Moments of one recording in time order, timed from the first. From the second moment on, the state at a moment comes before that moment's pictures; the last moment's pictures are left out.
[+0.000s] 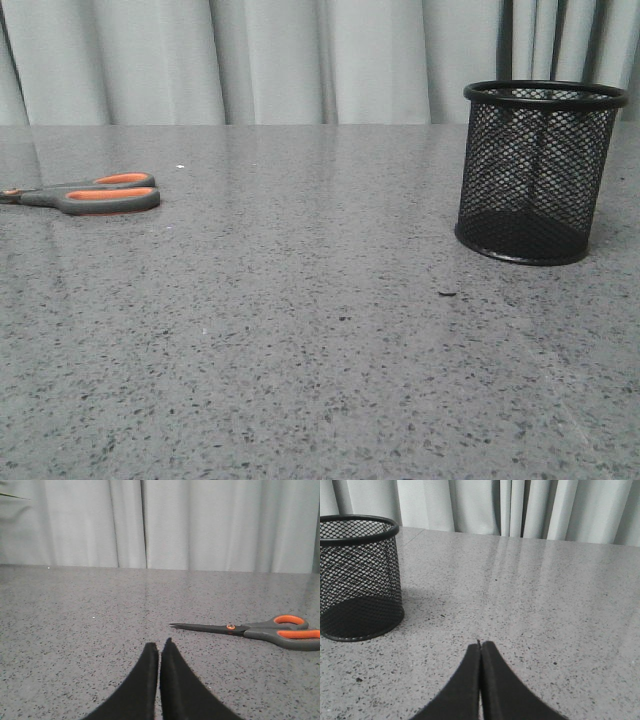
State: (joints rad) left arm 0.07 0.00 0.00 0.01 0.08 -0.05; right arm 0.02 -0.01 0.01 0.00 0.17 -0.10
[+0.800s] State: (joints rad) left arm 0.07 0.00 0.00 -0.48 0.08 -0.05; right arm 0.02 -0.01 0.01 0.55 0.05 -0.10
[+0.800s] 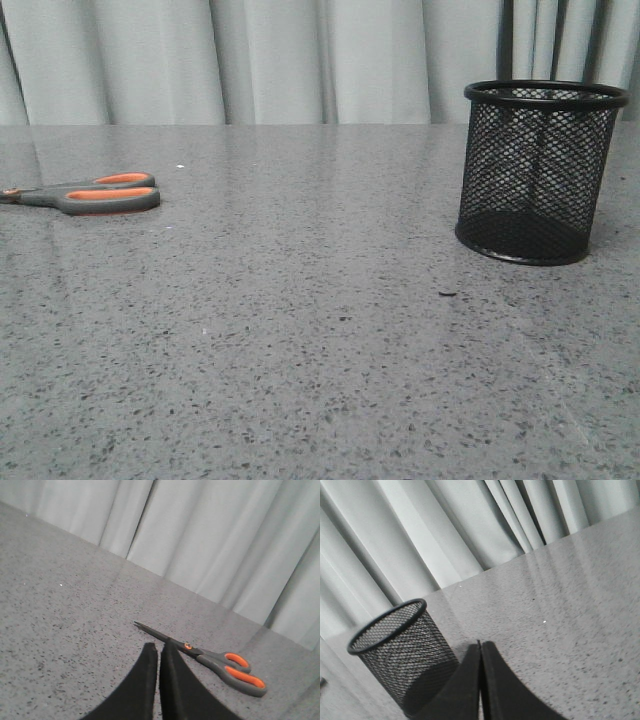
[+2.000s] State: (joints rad) left arm 0.07 0.46 -0.75 -0.37 0.85 0.22; right arm 0.02 0.61 -0.72 0.32 0.77 -0.10
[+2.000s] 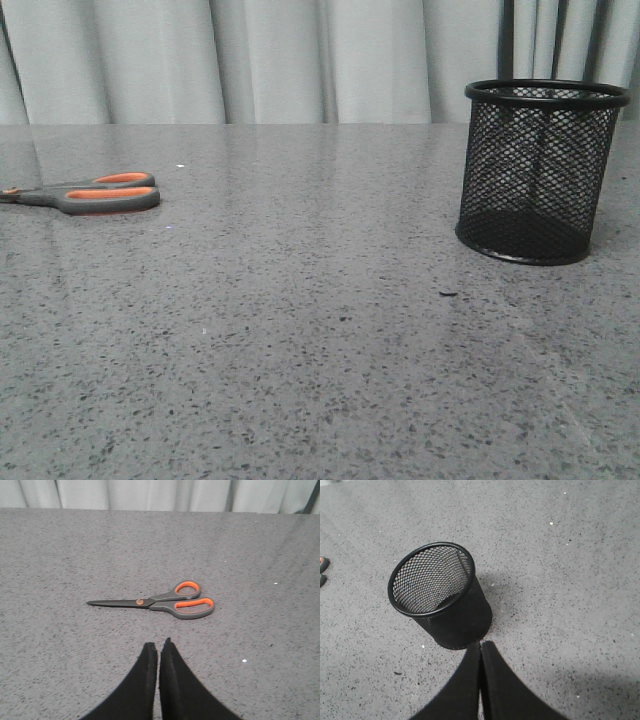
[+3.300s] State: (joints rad) left arm 0.07 0.82 -0.96 -0.50 1.08 0.60; right arm 0.02 0.61 -0.72 0.32 0.84 -0.11
